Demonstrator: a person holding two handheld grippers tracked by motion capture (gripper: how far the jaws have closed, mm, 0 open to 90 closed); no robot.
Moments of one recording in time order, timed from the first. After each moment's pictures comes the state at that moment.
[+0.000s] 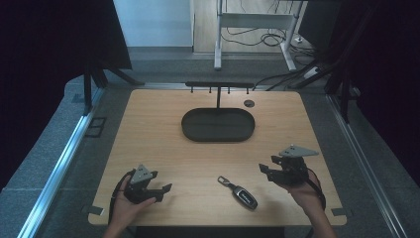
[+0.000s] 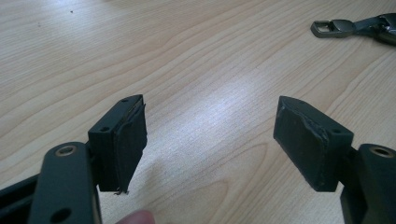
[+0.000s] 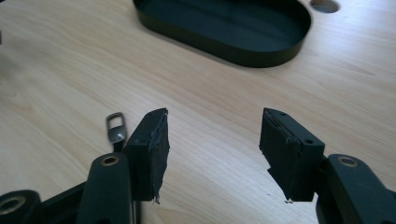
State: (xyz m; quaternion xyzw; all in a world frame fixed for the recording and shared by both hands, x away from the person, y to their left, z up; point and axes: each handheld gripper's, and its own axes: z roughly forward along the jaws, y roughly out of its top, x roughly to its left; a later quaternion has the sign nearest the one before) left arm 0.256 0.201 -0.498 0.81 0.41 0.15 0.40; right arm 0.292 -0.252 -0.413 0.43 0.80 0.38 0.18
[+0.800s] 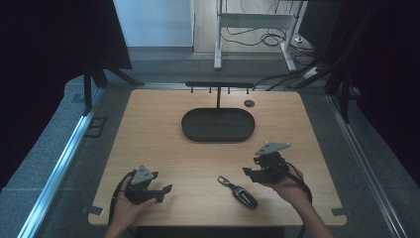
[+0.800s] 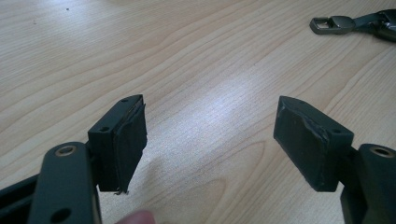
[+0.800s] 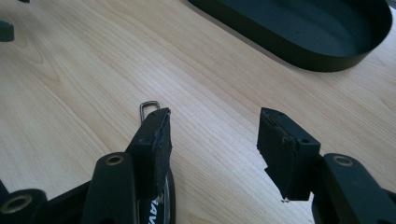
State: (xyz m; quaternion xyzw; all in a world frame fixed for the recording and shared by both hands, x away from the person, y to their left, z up) left arm 0.255 0.199 -0.499 0.81 0.41 0.14 0.40; right arm 0.303 -0.203 -0.411 0.37 0.86 0.33 0.14
